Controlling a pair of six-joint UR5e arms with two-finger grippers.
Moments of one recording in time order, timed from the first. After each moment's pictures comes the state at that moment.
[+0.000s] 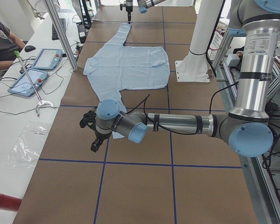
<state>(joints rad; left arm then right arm) -1.49 -1.63 -1.53 -2.04 -2.32 0.01 1.28 -1.39 1.11 -0.91 2.30 0.33</state>
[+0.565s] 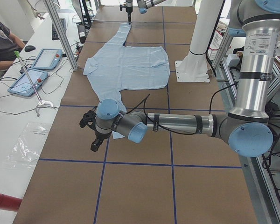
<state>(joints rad) -1.49 -1.63 -1.53 -2.04 -2.32 0.01 1.27 -1.39 1.11 -0.92 2.29 0.33</state>
